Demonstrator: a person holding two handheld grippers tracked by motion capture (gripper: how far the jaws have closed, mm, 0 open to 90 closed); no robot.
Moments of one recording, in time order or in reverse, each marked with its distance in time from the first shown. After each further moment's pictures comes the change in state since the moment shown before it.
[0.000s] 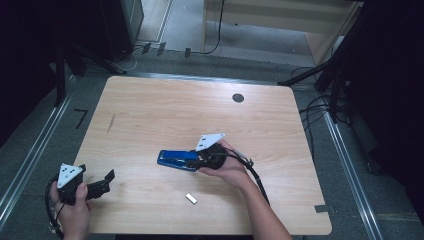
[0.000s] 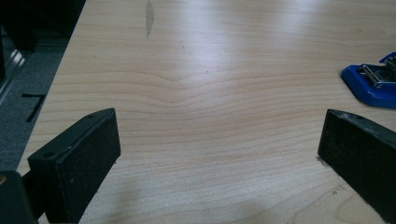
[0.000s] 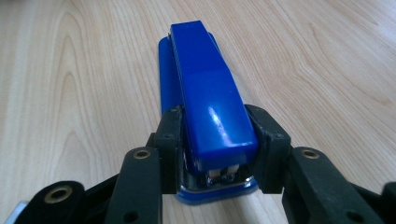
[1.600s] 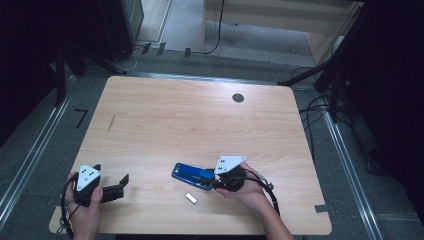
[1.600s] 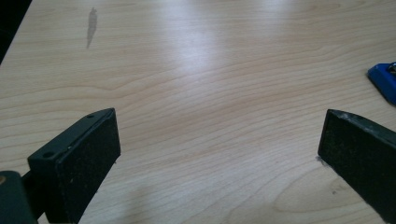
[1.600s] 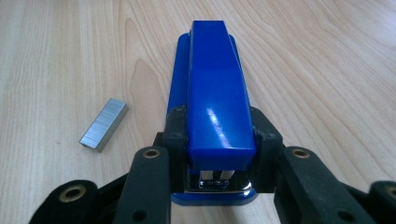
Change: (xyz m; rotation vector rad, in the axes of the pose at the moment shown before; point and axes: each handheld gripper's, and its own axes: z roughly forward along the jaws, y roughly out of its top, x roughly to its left) left arm -0.040 0.000 0.005 0.022 -0.071 0.142; right arm 0.037 -0.050 -0.050 -0.024 0.003 -0.026
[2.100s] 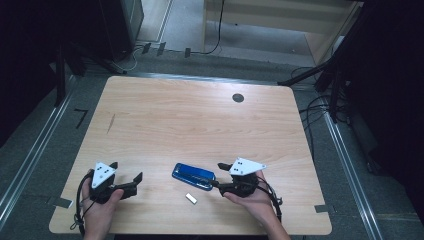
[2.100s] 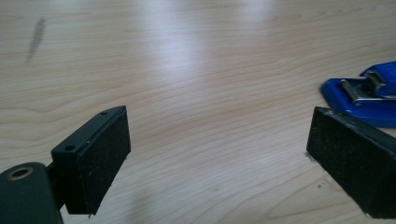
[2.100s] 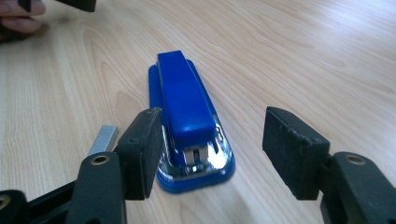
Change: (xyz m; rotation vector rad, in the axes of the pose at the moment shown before) left arm -0.034 0.013 0.014 -0.002 -0.086 0.000; right arm 0.015 -0.014 -0.034 -0.142 -0.175 0.179
